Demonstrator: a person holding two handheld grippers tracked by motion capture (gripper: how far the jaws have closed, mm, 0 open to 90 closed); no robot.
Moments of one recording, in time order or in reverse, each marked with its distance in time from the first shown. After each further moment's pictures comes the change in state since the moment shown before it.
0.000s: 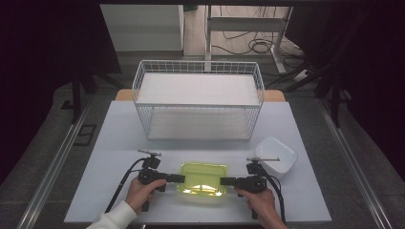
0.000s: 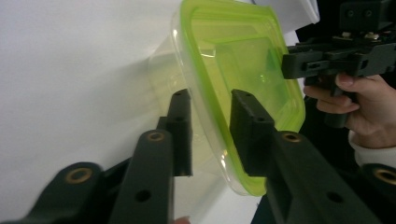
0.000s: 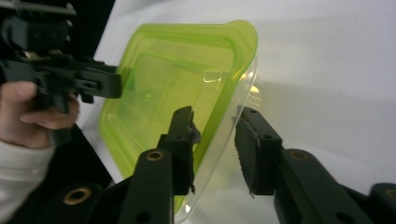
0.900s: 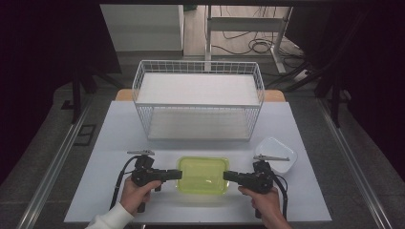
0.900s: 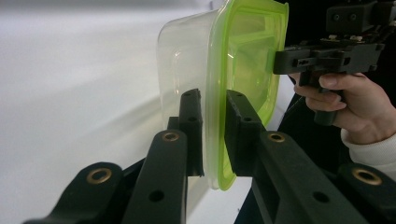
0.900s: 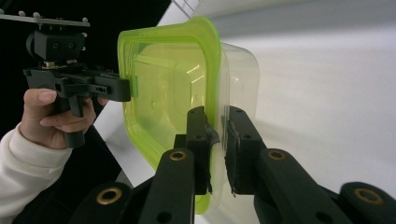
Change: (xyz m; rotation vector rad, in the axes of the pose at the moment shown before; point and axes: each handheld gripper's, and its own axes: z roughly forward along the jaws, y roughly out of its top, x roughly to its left) left arm -0.036 -0.003 -0.027 -0.133 0.010 0.177; right arm 0.026 0.003 -0.028 -0.135 0.058 -0.178
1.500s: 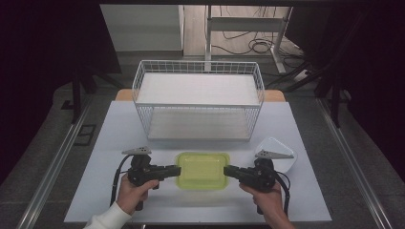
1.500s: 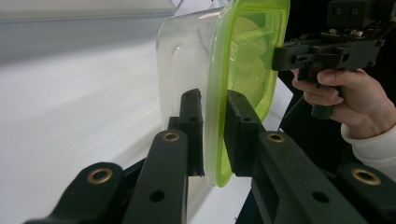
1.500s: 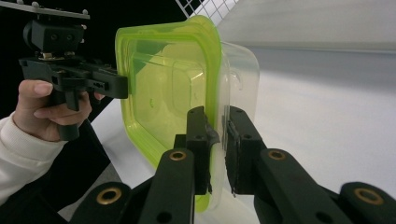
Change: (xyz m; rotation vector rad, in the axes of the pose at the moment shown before) left arm -0.019 0.008 -0.015 -0.060 0.018 0.118; right arm 0.018 0.012 -0.010 -0.061 -0.008 -0.164
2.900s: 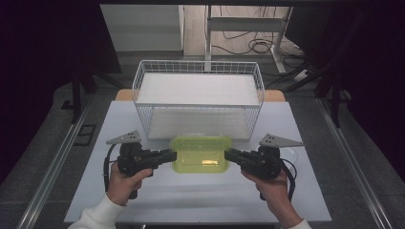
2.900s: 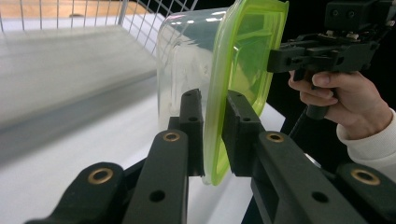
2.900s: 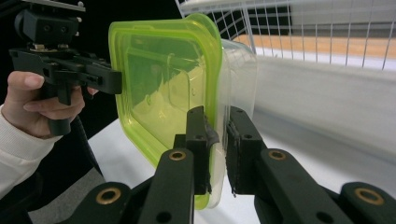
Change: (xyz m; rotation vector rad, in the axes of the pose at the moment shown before) left arm -0.037 0.046 -0.036 -0.116 0.018 0.144; right arm 0.040 0.052 -0.023 -0.099 -0.016 -0.198
